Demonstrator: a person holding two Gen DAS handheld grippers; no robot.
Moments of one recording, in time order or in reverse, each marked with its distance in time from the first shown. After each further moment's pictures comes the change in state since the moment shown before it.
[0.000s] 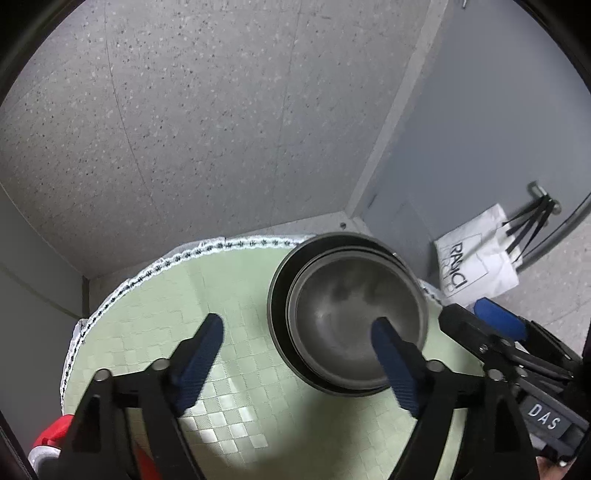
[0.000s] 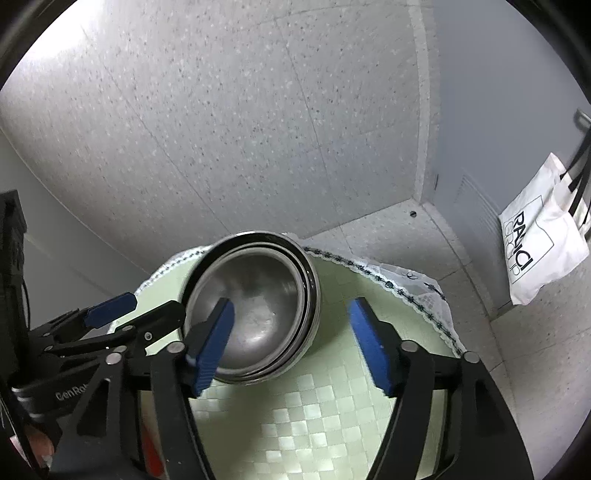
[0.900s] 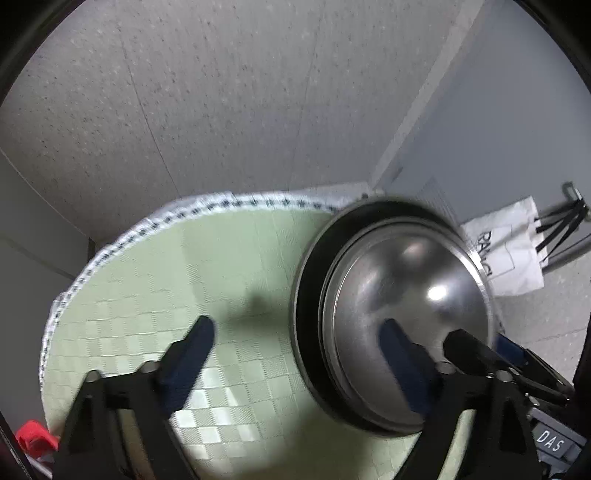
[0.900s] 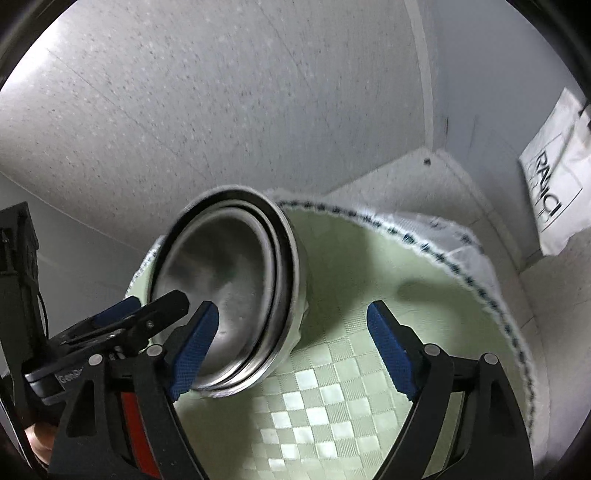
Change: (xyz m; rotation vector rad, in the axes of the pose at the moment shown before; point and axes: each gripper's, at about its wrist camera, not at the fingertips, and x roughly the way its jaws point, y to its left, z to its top) left arm 0.053 0.029 -0.013 -0.070 0.179 0.060; right arm 0.075 -0.037 -0.008 0.128 0.173 0.094
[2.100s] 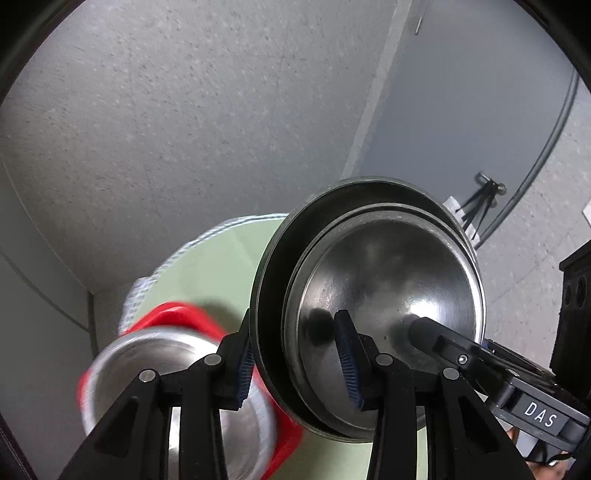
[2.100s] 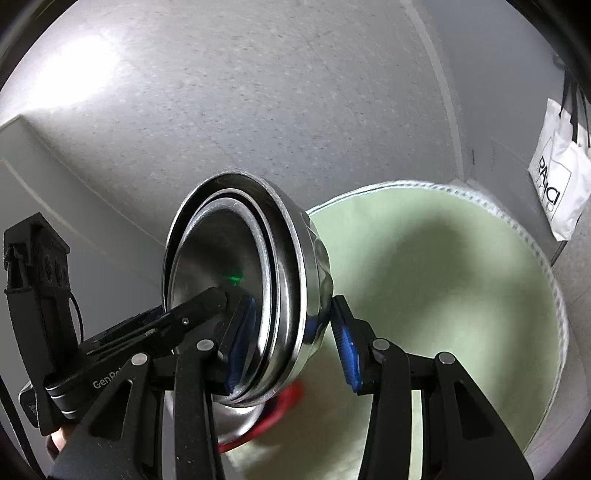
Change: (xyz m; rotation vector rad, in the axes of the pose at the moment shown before) left arm -0.280 0.066 -0.197 0.153 -0.284 -0.126; right arm -0.169 0.117 -0.175 -0.029 -0.249 0.184
